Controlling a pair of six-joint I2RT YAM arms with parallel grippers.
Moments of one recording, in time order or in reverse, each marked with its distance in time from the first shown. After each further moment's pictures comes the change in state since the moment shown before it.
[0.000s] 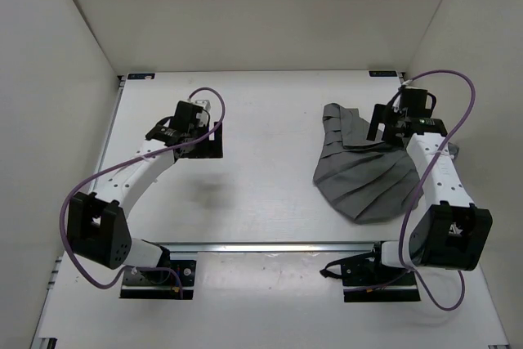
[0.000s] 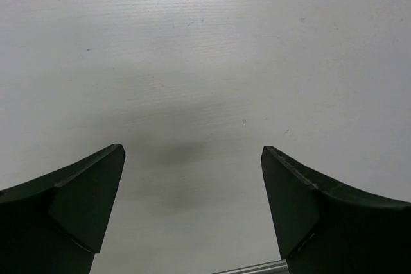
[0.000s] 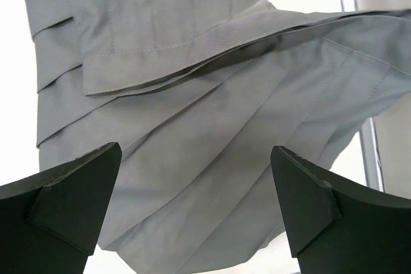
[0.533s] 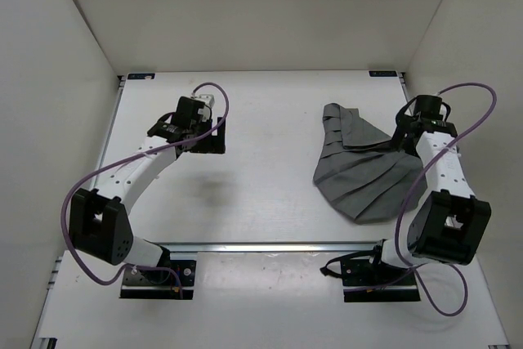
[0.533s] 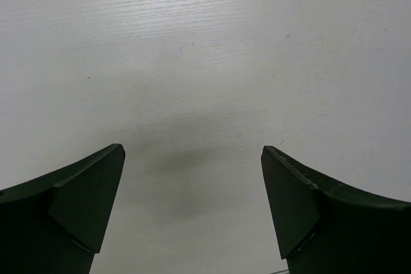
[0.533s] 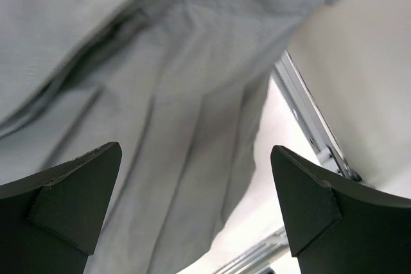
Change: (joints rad) left arm -0.011 0.025 0.052 0.018 -0.004 0.049; right arm -0.142 0.031 -0.020 -0.045 0.227 0.076
